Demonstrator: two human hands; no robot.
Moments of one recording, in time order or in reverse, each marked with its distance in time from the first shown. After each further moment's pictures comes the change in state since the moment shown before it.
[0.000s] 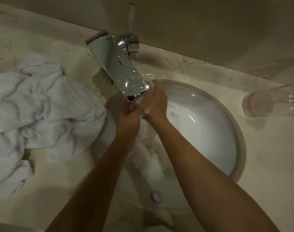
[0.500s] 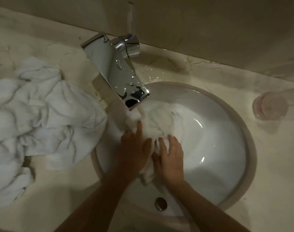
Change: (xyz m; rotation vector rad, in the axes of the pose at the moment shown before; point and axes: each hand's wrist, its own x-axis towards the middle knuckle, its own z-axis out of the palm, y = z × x) left_hand -0.026 -0.101 -0.017 1.200 -0.229 0.104; right_hand -0.096 0.176 -0.025 -0.769 0.009 -0.368
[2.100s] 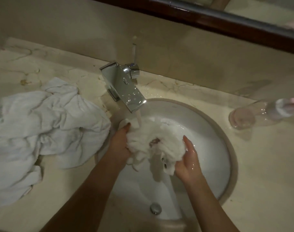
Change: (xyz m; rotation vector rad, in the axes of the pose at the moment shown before) left_hand 0.020 0.013 -0.070 -1.626 -0.142 -0.522; right_hand 0.035 0.001 -0.114 1.925 -0.333 0.846
